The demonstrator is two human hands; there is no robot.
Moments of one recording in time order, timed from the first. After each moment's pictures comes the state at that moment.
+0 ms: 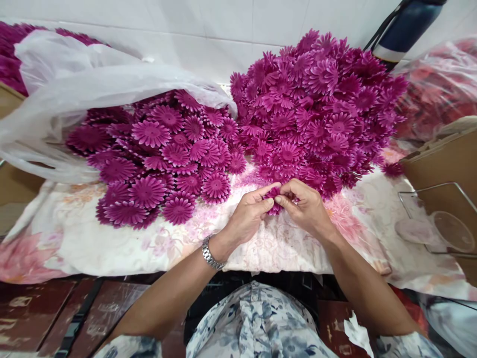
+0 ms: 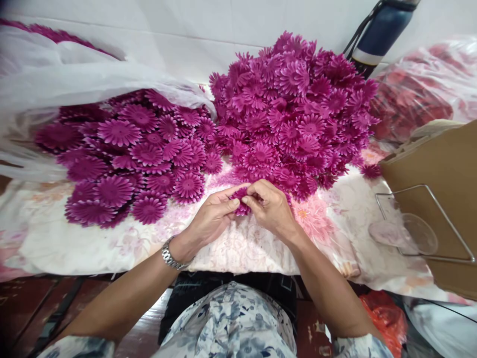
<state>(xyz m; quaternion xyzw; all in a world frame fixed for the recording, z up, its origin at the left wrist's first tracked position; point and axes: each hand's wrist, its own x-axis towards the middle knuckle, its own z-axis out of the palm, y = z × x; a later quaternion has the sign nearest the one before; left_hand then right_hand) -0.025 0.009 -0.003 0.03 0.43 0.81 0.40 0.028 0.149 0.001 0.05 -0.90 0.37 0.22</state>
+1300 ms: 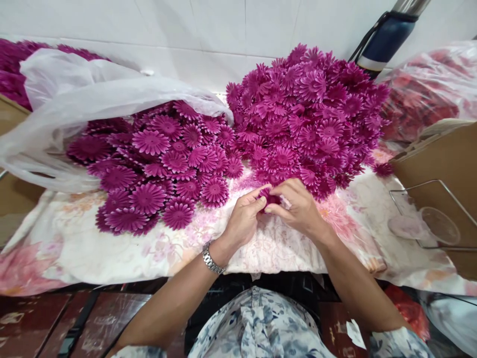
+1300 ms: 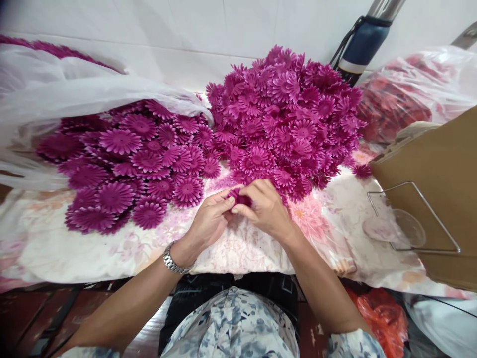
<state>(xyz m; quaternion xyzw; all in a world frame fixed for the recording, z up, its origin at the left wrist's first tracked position) -0.023 0.010 0.001 0.01 0.44 0.82 0.36 0.026 0.158 0.000 0.11 -0.91 0.25 0.31</state>
